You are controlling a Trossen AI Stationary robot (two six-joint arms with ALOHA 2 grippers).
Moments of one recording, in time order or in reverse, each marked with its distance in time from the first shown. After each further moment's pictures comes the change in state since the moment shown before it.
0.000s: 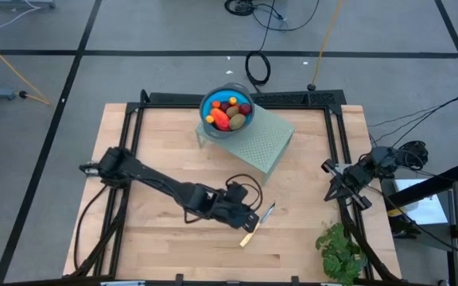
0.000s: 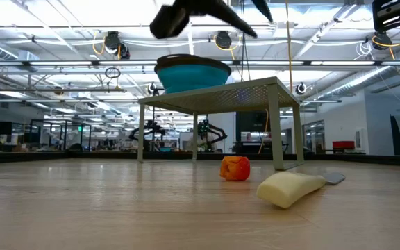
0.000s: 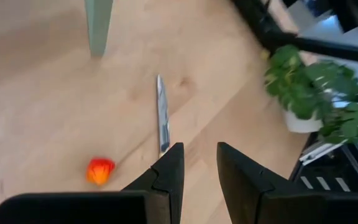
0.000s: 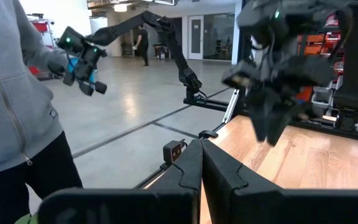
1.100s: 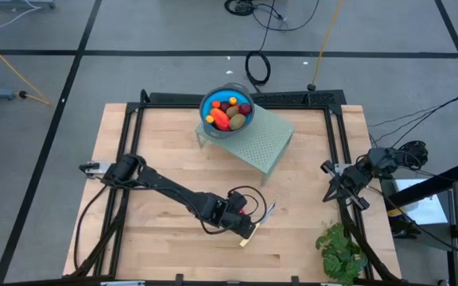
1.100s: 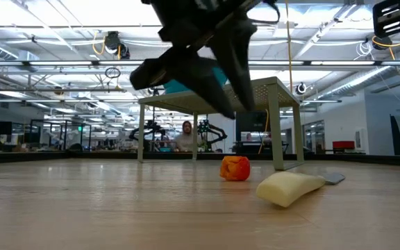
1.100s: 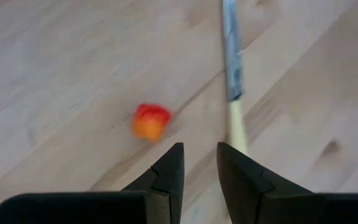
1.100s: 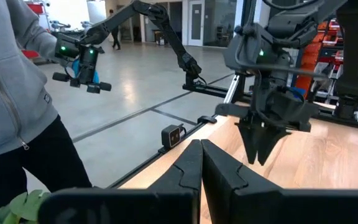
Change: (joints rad) left arm -0.003 0.143 0.000 -0.131 0.106 -0.033; right arm 0.000 0.000 0.000 -0.067 0.000 -0.038
